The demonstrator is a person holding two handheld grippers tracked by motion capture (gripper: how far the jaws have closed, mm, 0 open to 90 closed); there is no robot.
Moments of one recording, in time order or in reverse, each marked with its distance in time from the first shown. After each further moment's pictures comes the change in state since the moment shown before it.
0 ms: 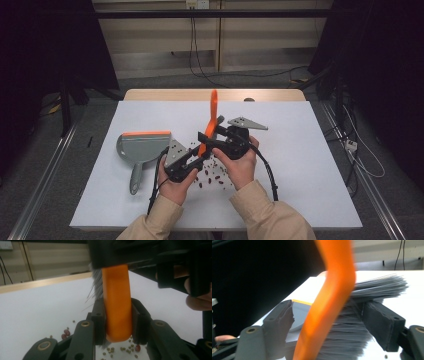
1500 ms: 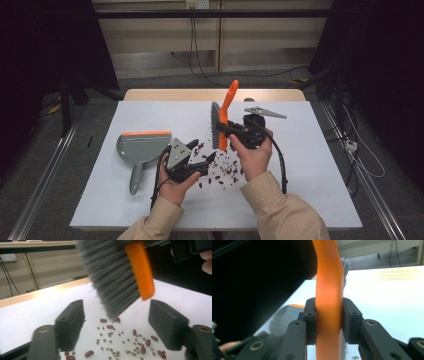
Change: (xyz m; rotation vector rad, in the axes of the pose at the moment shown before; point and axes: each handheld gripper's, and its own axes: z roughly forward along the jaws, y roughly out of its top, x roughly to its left) left arm 0.000 0.008 -0.003 -0.013 0.011 0.081; right arm -0.021 0.033 -0.030 0.020 -0.022 0.069
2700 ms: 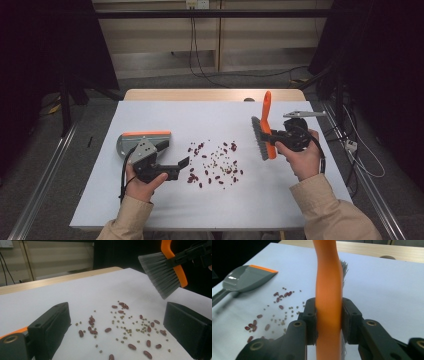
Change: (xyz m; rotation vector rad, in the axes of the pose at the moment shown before) left arm 0.056 -0.006 -0.052 0.036 -0.053 -0.074; right arm -0.088 0.003 -0.068 0.240 -0.145 -0.141
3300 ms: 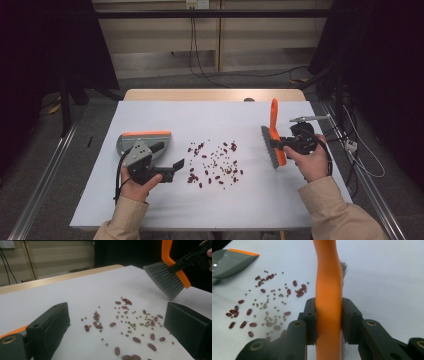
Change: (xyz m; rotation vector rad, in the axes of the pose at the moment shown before) left arm 0.007 -0.005 -0.008 0.011 0.003 0.018; right arm -0.026 -0.017 0.002 0.121 -0.052 0.043
